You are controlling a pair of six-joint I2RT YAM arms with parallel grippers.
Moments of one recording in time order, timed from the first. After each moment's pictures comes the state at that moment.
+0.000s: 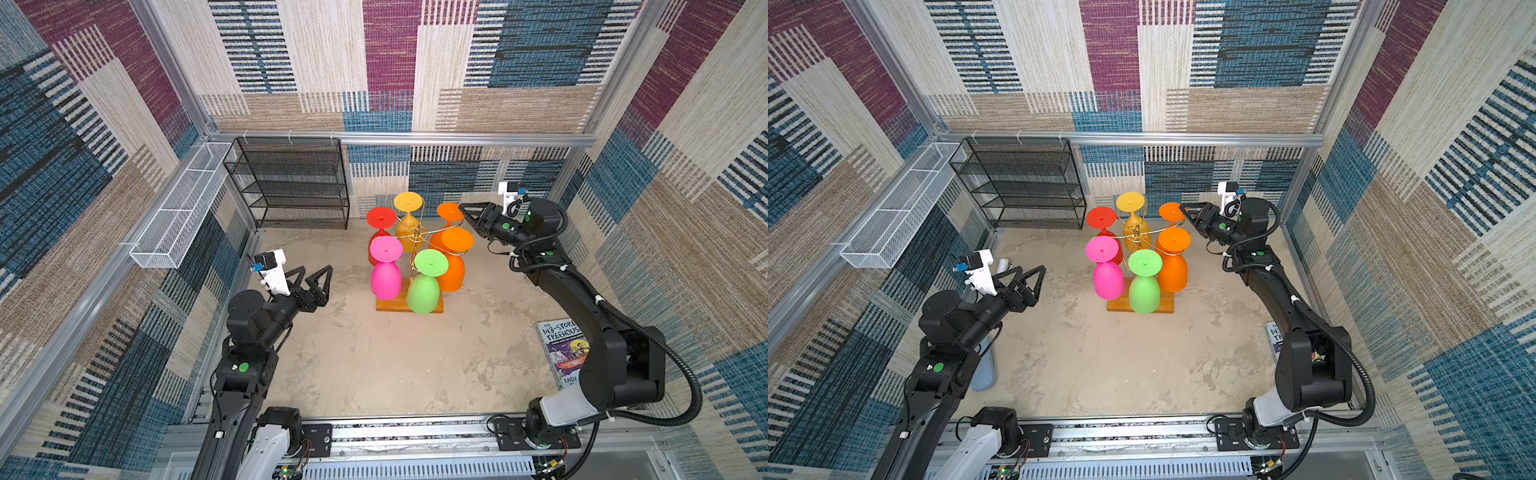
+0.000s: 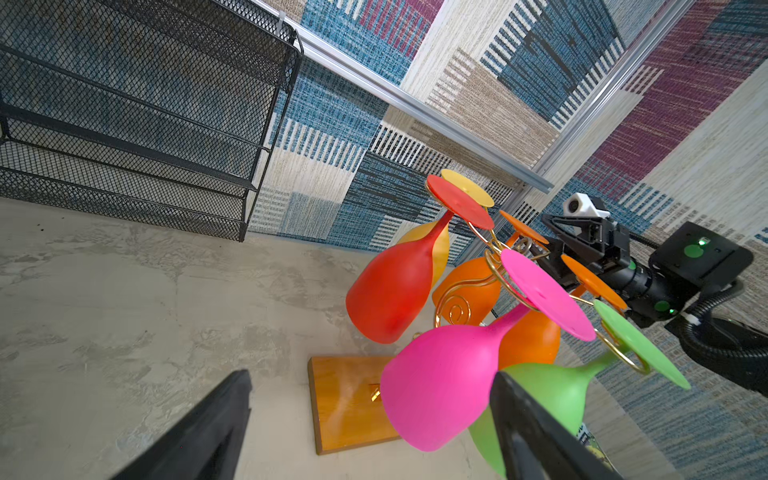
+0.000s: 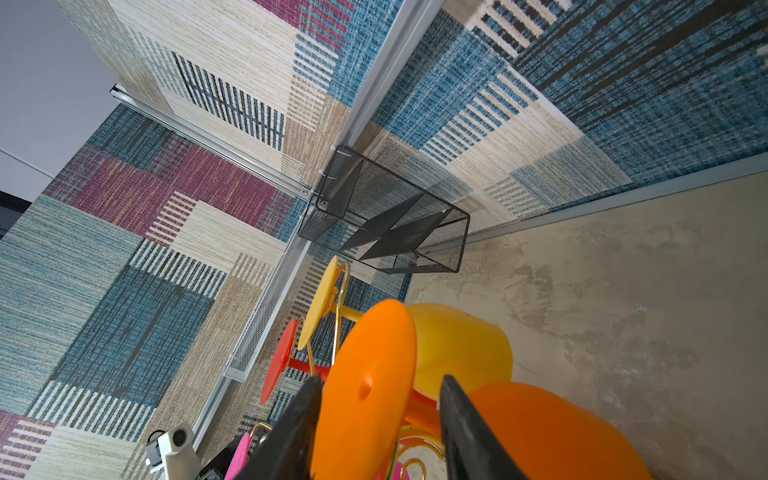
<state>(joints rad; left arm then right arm) -0.09 0.67 0.73 -0.13 0.35 -0.44 0.10 1.52 1.23 0.25 -0.75 0.98</state>
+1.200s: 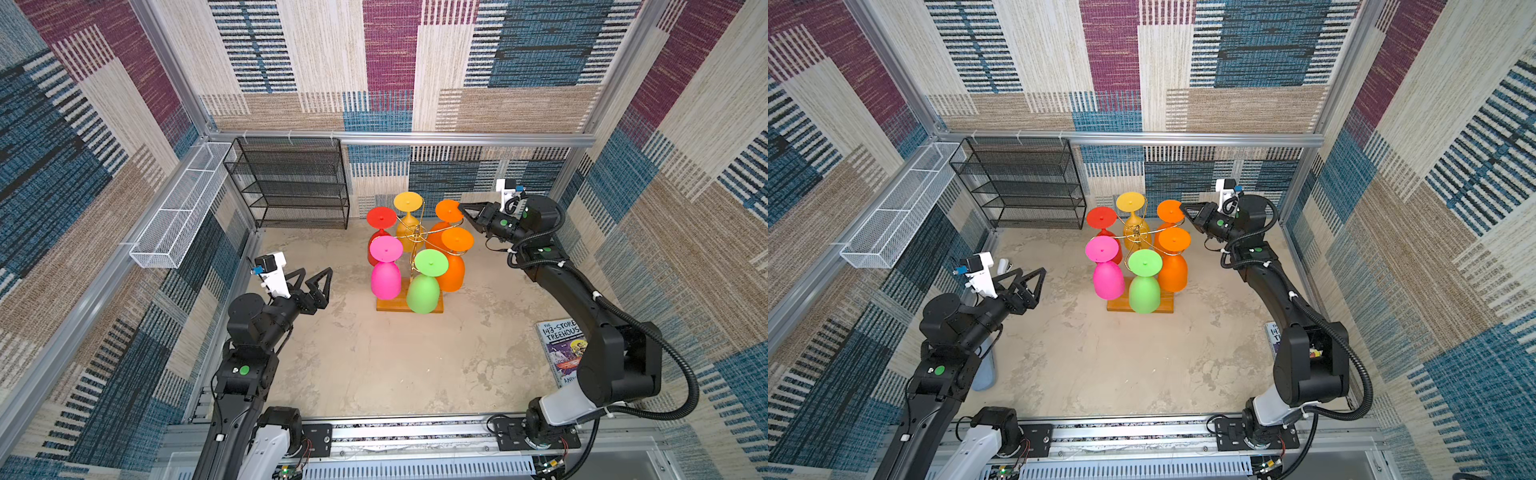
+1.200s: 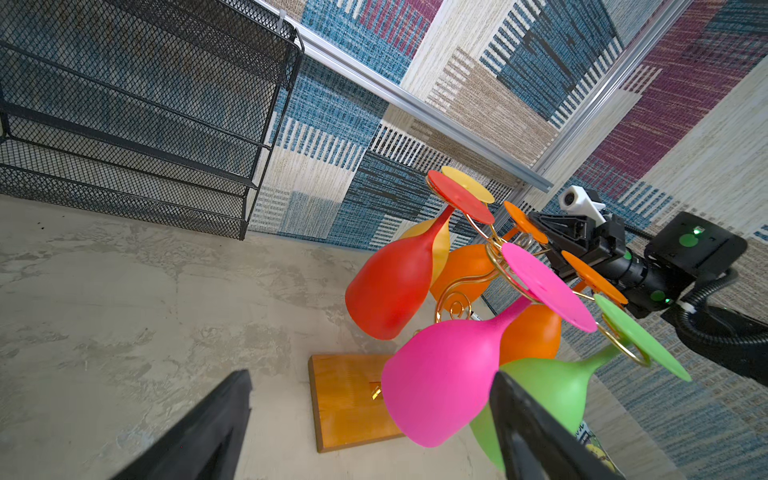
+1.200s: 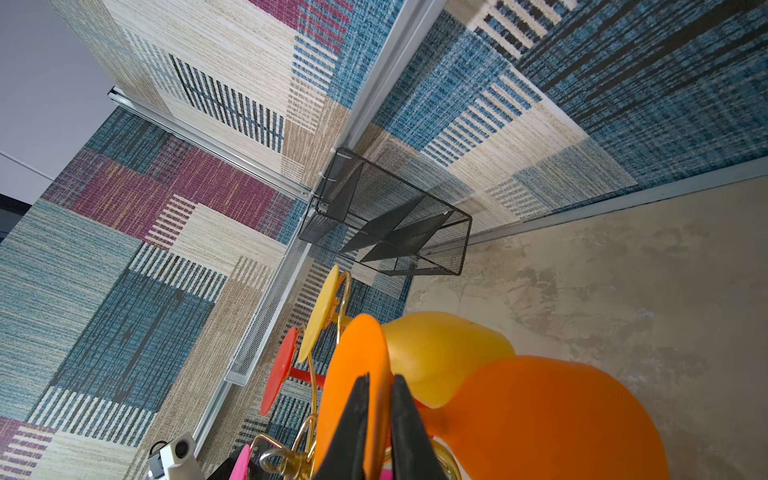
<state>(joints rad) -0.09 0.64 0.71 -0.12 0.35 -0.44 0.11 1.55 1.27 0.23 -0.74 0.98</state>
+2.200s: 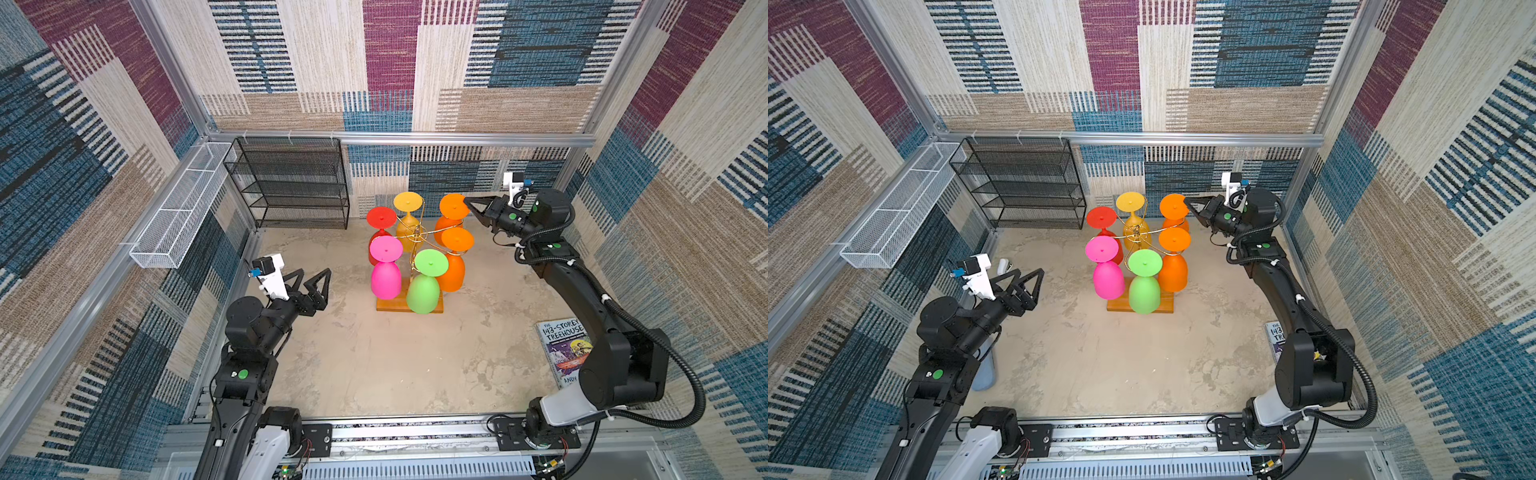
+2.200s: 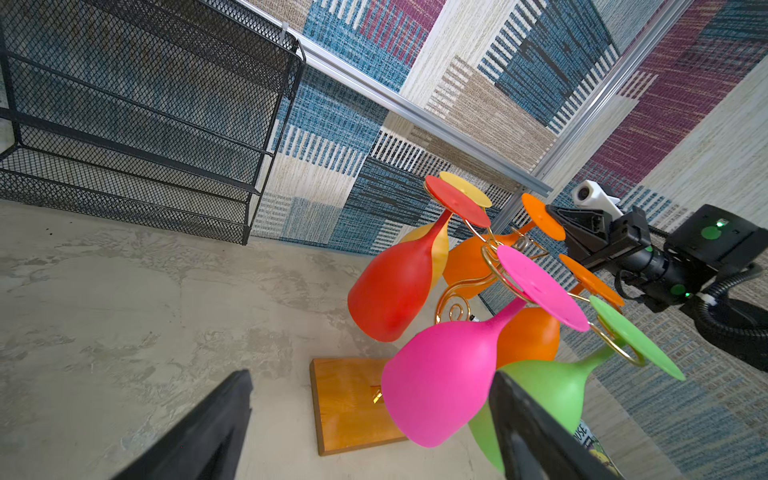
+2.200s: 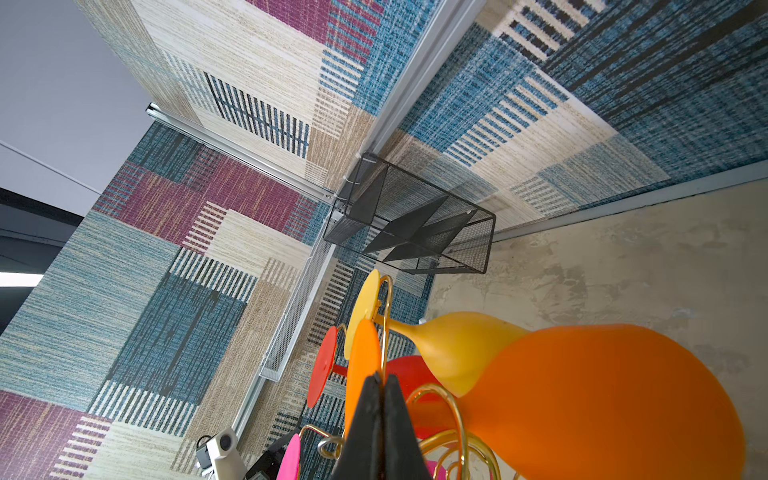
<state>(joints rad) -0.09 0.62 0.70 -0.12 0.33 -0.44 0.07 1.52 1.32 0.19 -0.80 1.06</state>
